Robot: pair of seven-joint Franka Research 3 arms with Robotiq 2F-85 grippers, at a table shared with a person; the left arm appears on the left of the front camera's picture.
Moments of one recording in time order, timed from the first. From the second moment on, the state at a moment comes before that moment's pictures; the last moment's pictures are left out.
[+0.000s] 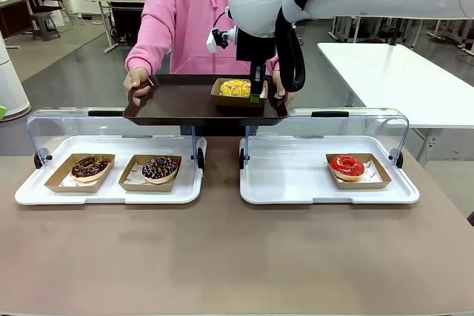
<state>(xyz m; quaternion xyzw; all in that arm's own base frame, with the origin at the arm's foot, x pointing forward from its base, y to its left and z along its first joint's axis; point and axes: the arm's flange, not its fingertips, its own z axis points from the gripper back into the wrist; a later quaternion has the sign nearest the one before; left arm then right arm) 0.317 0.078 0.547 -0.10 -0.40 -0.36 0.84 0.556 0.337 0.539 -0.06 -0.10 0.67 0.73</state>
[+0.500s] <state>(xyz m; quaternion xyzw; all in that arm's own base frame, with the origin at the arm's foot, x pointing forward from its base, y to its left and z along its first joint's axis) 0.317 0.078 0.547 -0.10 -0.40 -0.36 0.84 0.550 0.336 0.546 -0.04 -0.08 0.68 0.73</state>
